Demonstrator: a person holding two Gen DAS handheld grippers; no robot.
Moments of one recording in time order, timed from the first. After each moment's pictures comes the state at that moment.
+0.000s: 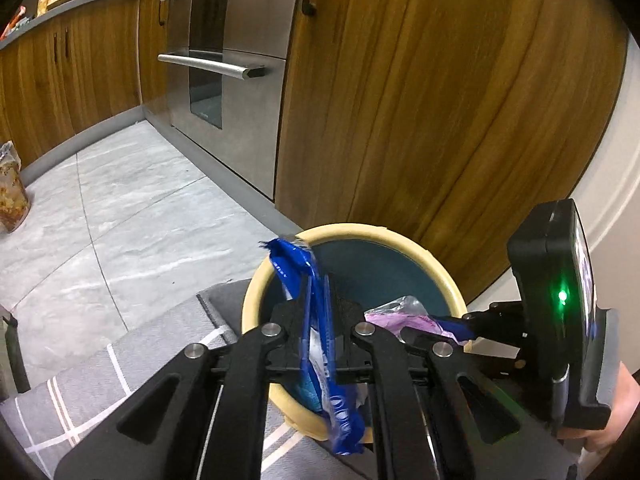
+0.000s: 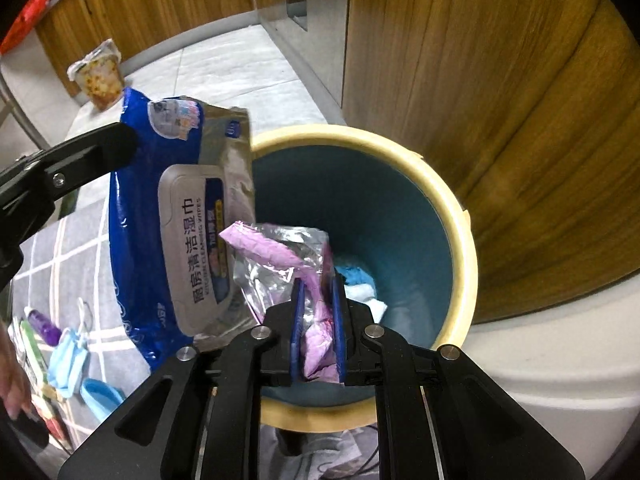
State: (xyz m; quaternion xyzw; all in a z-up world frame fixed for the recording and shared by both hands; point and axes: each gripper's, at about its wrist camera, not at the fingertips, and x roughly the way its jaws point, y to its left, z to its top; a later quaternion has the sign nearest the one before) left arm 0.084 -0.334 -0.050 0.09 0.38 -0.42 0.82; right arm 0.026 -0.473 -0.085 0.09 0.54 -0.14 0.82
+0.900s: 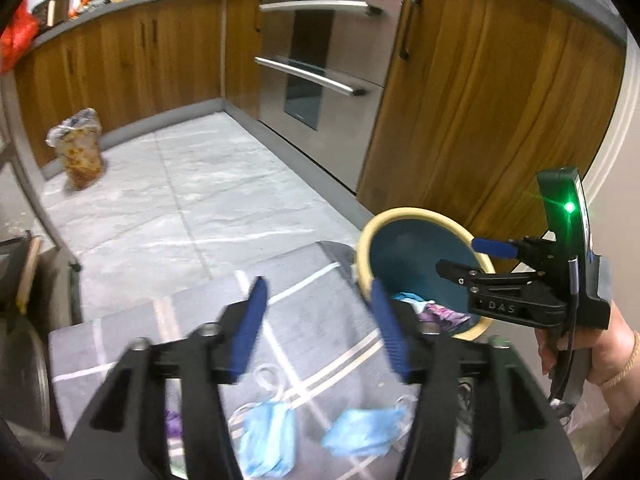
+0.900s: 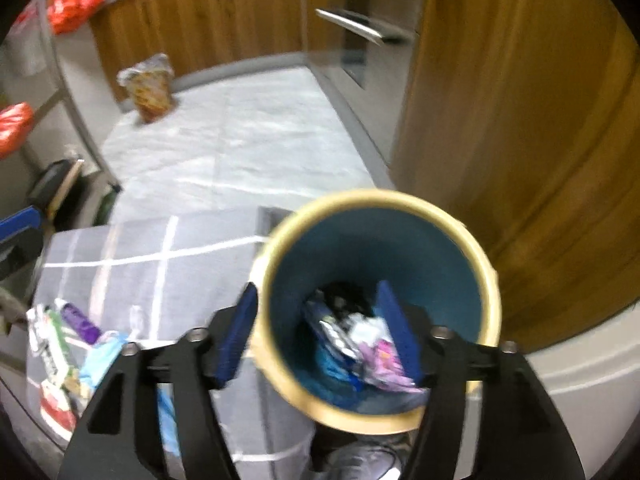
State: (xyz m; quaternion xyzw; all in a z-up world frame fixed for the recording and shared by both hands) left arm 0.048 -0.168 -0.002 0.07 0.38 -0.31 0.87; right arm 0.017 -0.403 -0.033 0.05 0.45 -0.06 0.89
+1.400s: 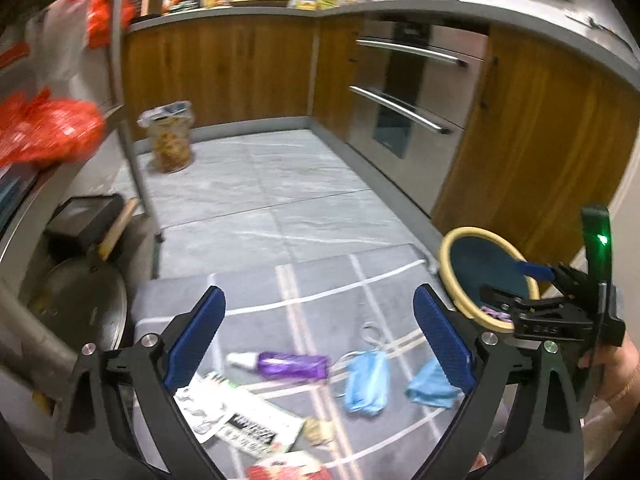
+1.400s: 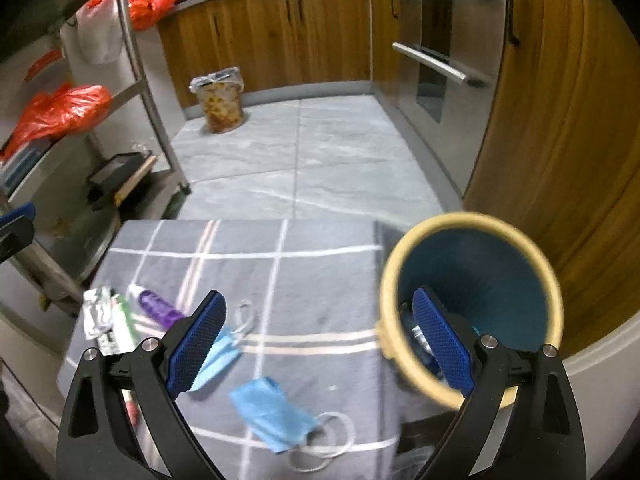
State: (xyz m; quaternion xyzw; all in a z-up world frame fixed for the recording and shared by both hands) left arm 0.013 -0.021 0.014 0.02 0.36 -0.19 0.92; right arm -0.004 -0.314 -0.031 0.06 0.43 0.02 0.90
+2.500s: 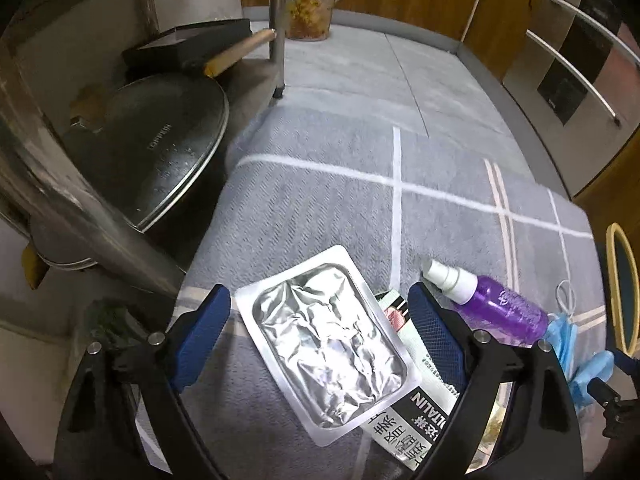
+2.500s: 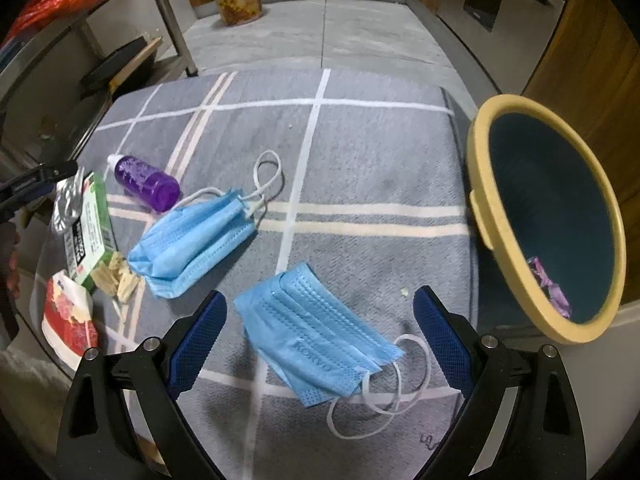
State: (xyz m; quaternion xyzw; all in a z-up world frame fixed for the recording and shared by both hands) left arm 0.071 0.093 -0.157 -0.06 0.52 0.02 0.85; right arm -0.011 -0.265 -0.135 0.00 0.57 0.05 0.82
